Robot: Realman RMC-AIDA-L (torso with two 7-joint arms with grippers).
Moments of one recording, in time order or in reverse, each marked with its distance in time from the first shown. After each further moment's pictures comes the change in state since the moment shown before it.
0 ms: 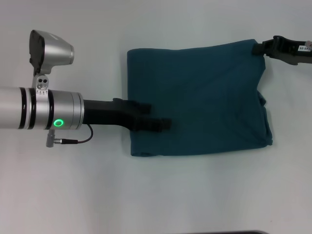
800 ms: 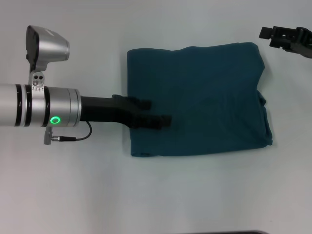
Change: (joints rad) left arm 0.009 0.001 -0.011 -0.033 -0.006 0.038 -0.003; right arm -0.088 -0.011 0.068 0.082 0.124 0.203 -0.101
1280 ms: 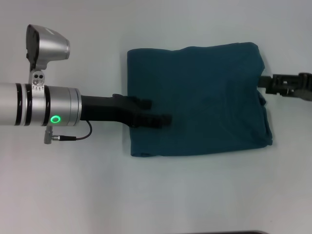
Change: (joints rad) left arm -0.002 -0.001 0.002 -0.005 0.001 -0.001 -0.008; right arm -0.071 -0.026 -0.004 0.002 -0.107 0.248 0.031
